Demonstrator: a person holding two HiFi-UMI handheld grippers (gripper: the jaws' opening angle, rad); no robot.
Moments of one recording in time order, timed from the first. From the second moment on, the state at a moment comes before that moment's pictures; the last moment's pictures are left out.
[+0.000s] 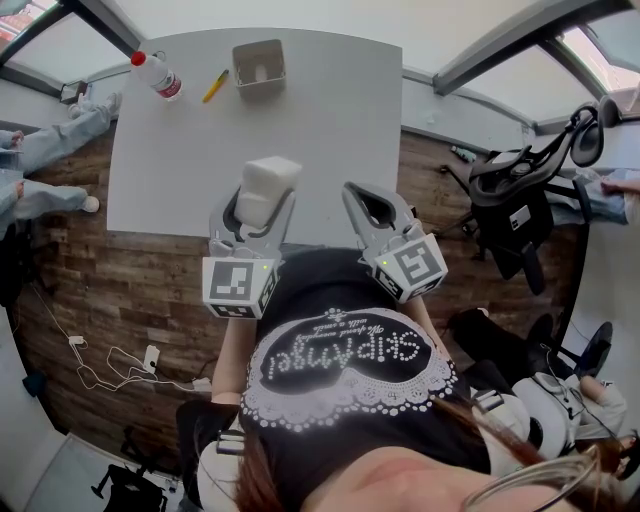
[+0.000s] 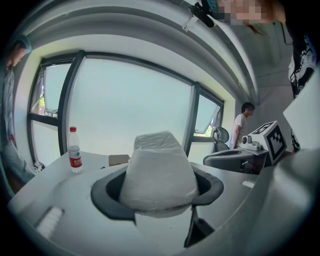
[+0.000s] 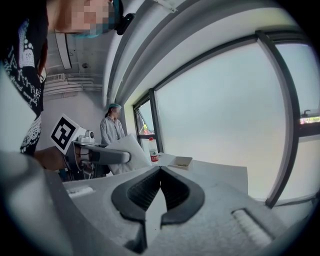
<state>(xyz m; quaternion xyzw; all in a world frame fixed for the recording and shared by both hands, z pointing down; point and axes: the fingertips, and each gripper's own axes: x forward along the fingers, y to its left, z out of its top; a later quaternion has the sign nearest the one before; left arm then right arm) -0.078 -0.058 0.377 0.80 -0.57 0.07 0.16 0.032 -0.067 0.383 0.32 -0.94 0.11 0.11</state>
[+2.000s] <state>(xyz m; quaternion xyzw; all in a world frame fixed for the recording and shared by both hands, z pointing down) -0.158 -0.201 0.389 0.77 -0.62 0.06 0.13 0.027 -0.102 0.405 0.36 -0.91 0.16 0.12</state>
